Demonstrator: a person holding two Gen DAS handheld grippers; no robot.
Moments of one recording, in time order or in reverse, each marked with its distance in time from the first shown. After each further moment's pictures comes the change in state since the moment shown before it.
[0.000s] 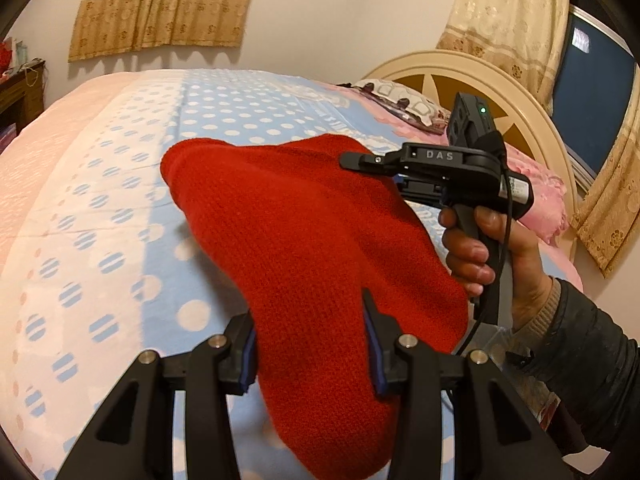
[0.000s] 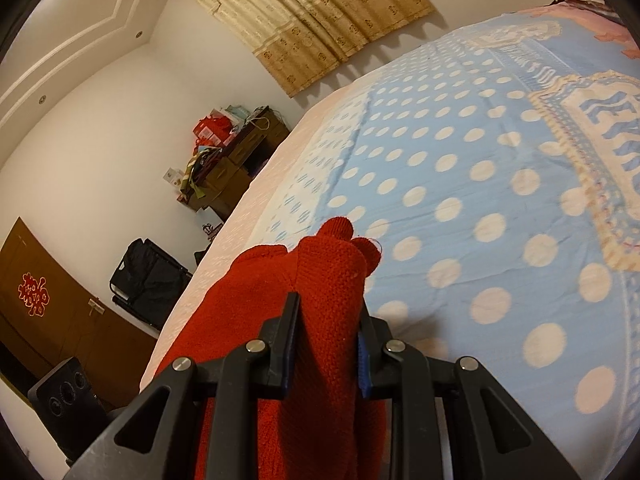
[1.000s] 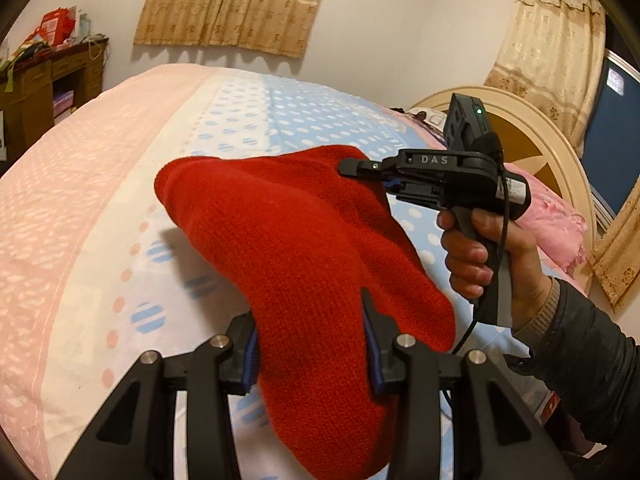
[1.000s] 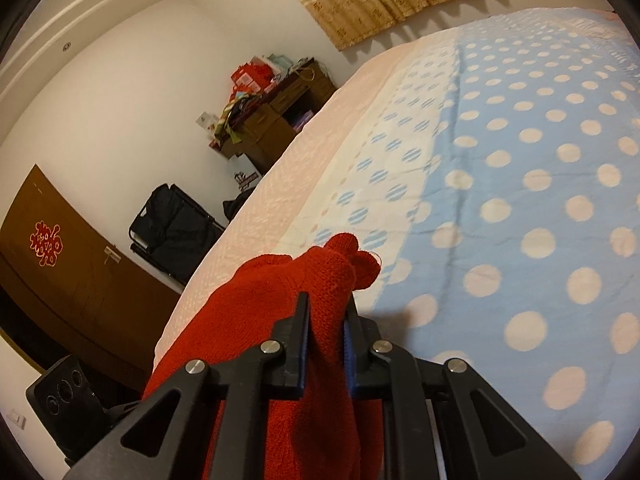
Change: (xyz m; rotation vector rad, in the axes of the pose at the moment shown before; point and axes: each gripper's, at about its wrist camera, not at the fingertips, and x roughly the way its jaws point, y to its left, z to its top) left arm -0.074 0.072 -0.047 -0.149 -0.060 0.110; right arm 0.104 0.120 -0.041 -0.112 0.160 0.097
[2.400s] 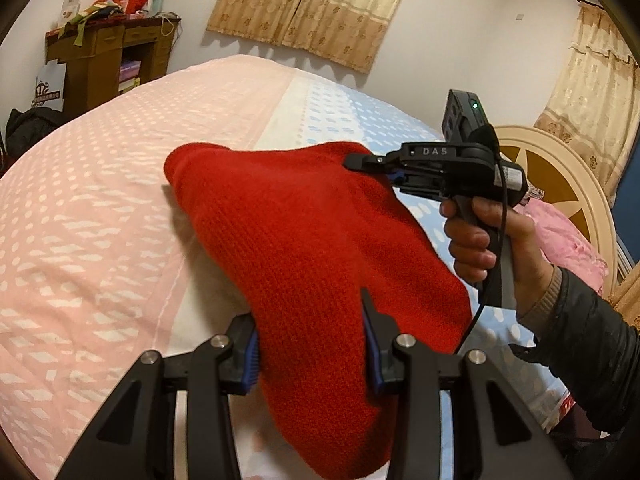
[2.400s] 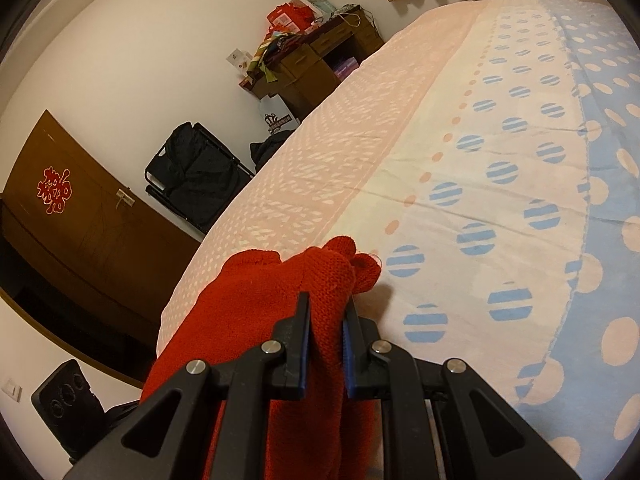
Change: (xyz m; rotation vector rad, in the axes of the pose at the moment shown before) left arm -0.045 0.077 -0.042 -0.169 -0.050 0.120; right arm 0.138 0.088 -0.008 -0.109 0.195 0.086
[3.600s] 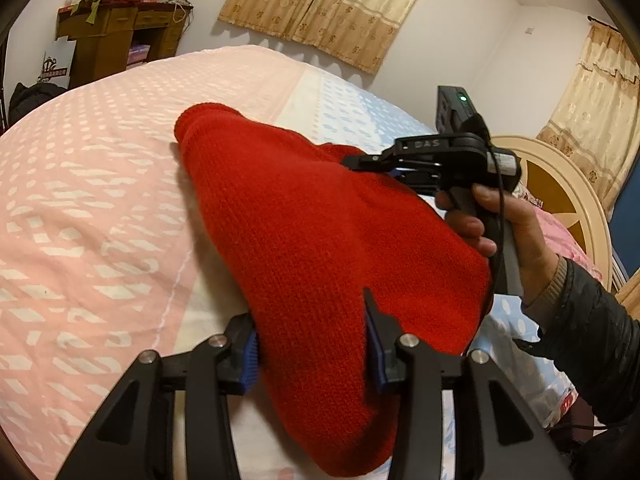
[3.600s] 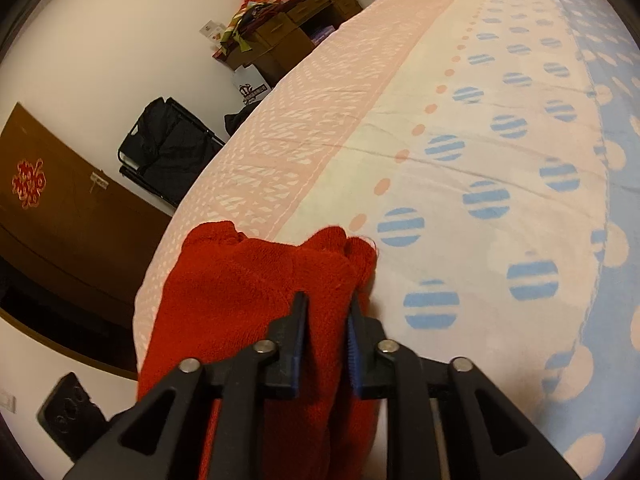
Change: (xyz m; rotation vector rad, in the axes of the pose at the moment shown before) left arm 0.006 0.029 -0.026 -0.066 -0.001 -0.029; right arm 0.037 -0.004 -0.007 0.045 0.121 -0.084
